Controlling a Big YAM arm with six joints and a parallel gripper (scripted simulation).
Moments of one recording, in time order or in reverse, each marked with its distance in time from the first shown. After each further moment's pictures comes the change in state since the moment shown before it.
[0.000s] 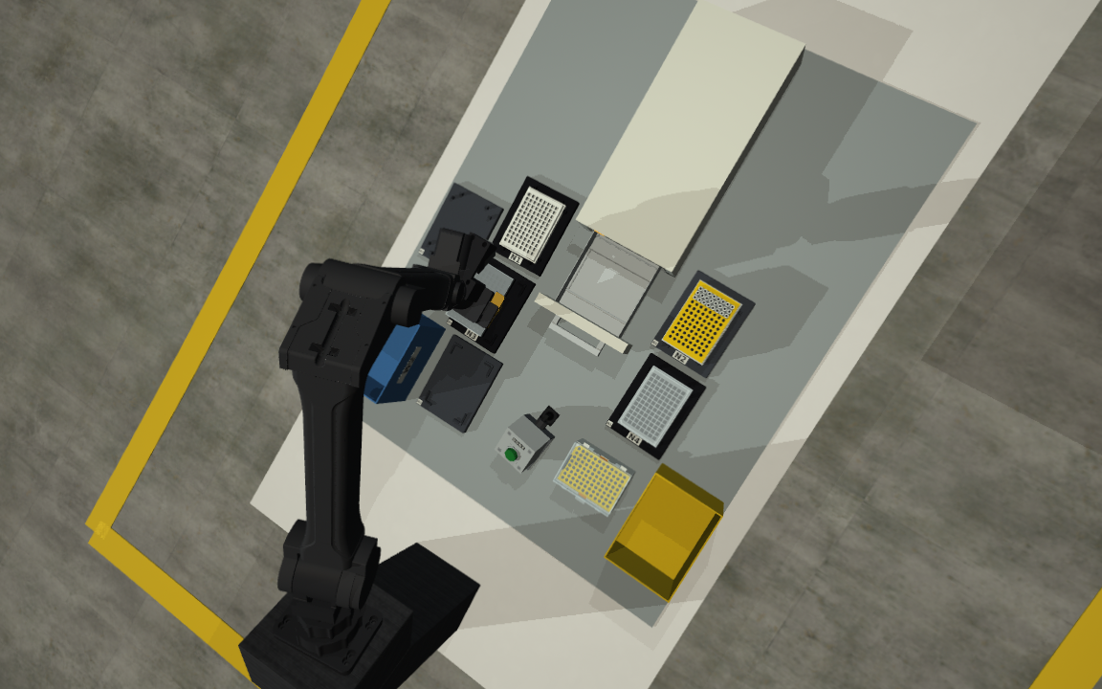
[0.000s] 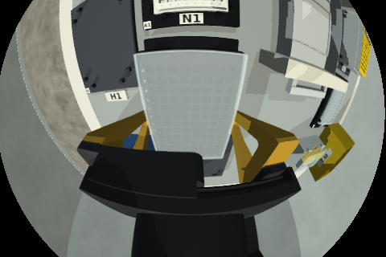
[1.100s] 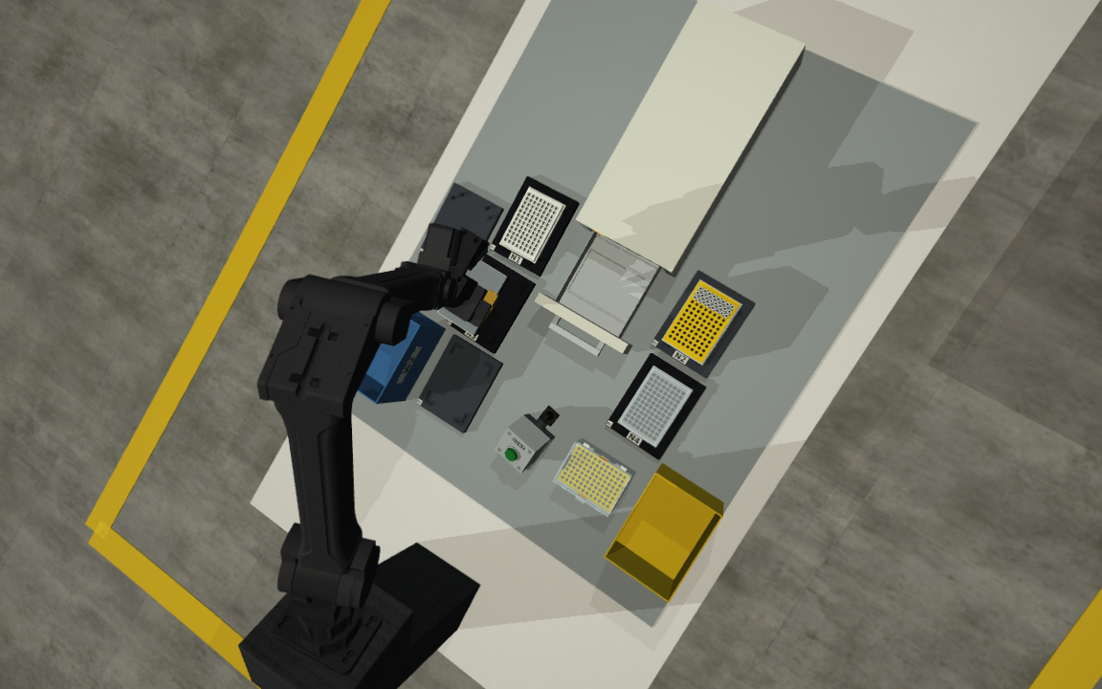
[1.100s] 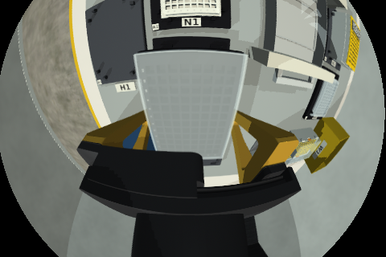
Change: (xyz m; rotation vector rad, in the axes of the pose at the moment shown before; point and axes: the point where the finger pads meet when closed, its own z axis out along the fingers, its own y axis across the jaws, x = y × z) arm -0.001 0.000 -0.039 0.000 -0.001 0.000
